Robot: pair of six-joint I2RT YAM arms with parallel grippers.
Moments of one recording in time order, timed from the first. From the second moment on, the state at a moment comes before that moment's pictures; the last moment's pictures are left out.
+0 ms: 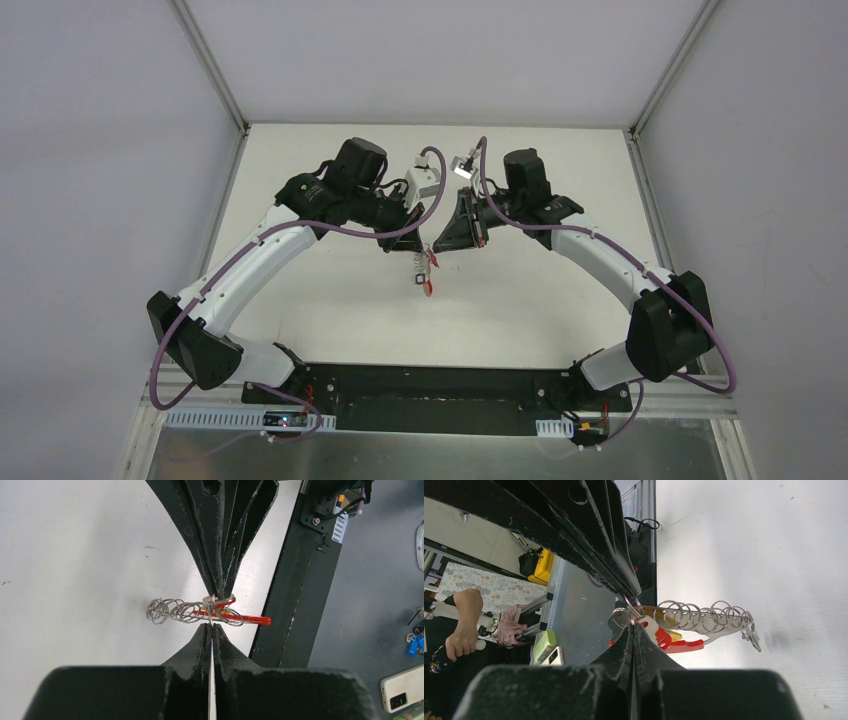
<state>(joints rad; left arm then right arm) -0.66 1.37 1.45 -0.88 0.60 0.23 0.54 1.47 1.12 -0.16 -1.21 0.24</state>
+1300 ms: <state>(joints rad) -0.66 1.37 1.45 -0.88 0.60 0.23 0.54 1.48 1.12 -0.13 -1.19 0.28</state>
